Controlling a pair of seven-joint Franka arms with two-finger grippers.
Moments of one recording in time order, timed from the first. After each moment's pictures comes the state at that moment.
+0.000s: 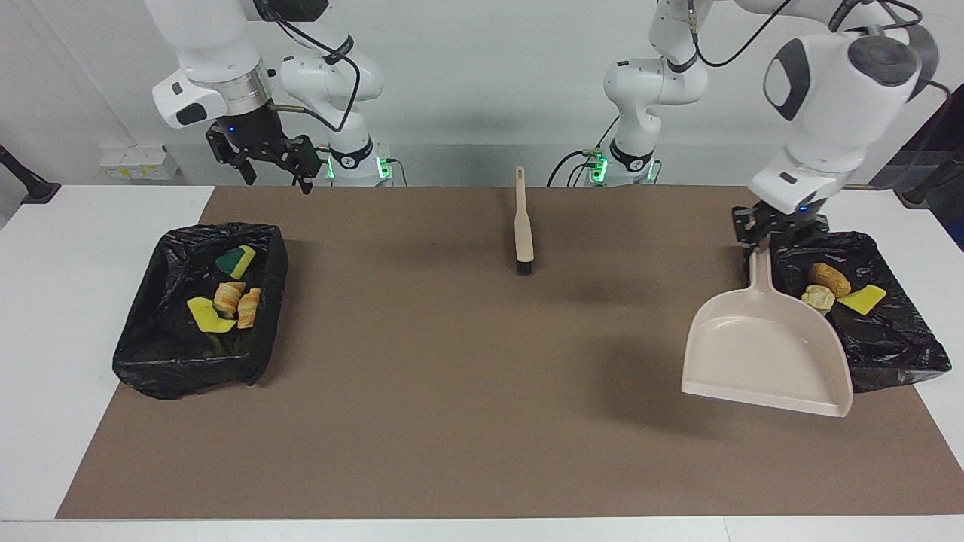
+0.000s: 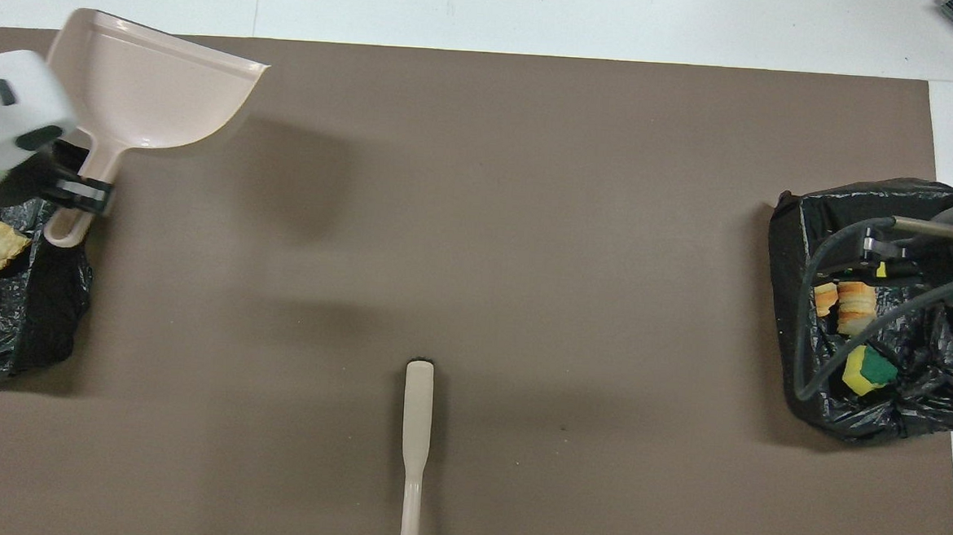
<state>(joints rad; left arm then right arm) -0.17 0.07 0.00 -1.64 0.06 1.73 0.07 -0.05 -0.01 0.13 -1.52 -0.02 1.46 0.28</state>
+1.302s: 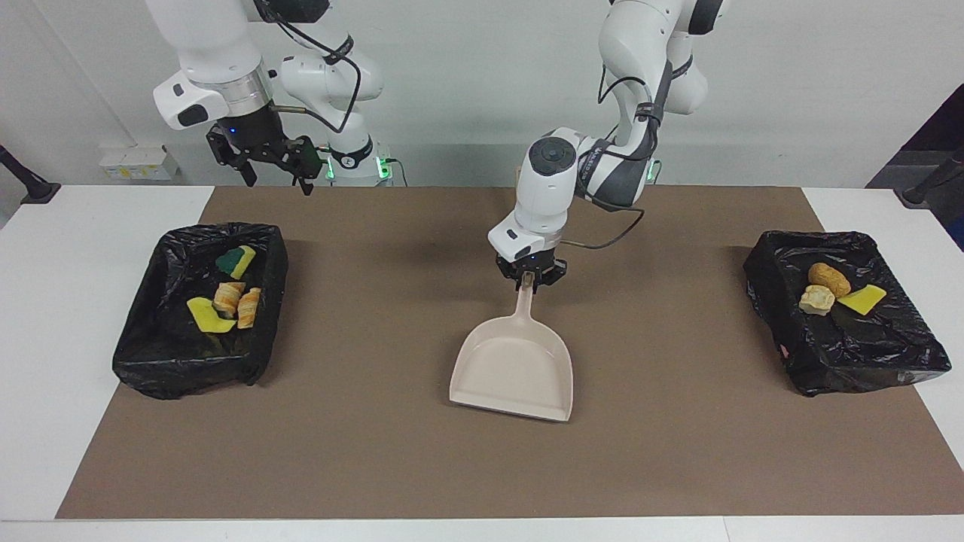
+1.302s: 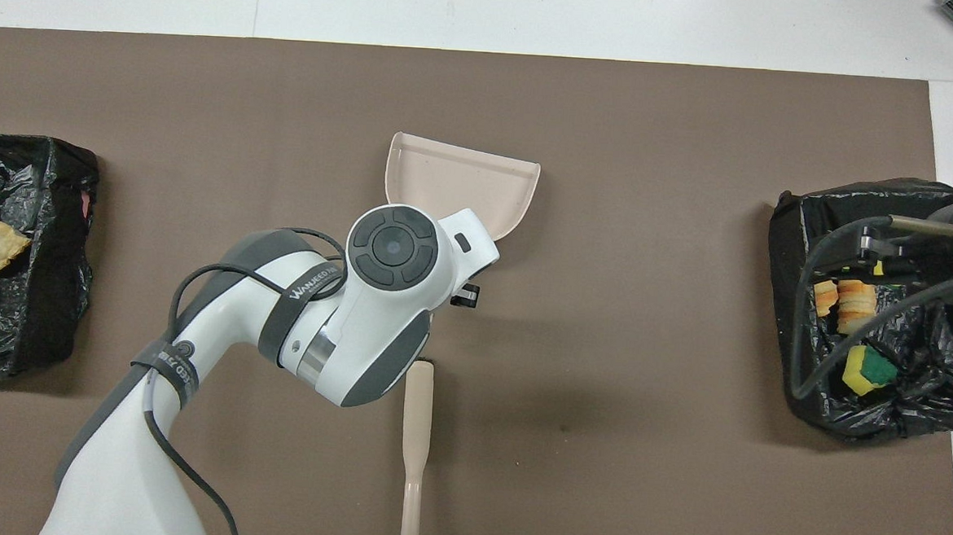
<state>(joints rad) -0.66 0.30 0.00 -1.83 -0.02 2.17 -0.39 -0.04 -0.01 0.14 -1.52 -0.02 1.47 0.28</state>
